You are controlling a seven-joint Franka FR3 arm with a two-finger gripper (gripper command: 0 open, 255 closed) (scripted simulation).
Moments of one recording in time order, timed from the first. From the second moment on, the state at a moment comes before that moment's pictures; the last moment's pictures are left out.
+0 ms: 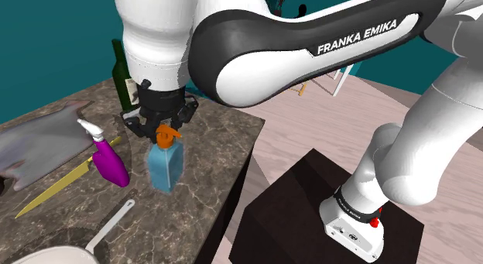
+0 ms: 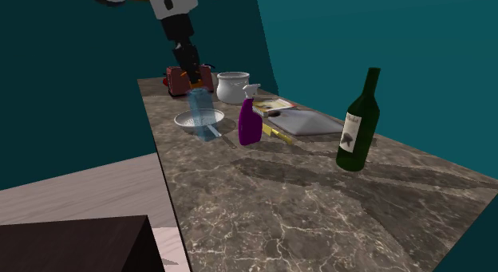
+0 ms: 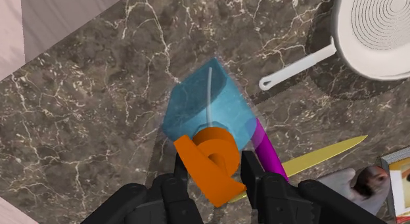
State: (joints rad) arm 0.38 0.00 0.53 -1.91 -0.23 2.03 1.10
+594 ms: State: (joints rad) arm 0.38 0.03 0.53 -2.00 -0.26 2.14 1.15
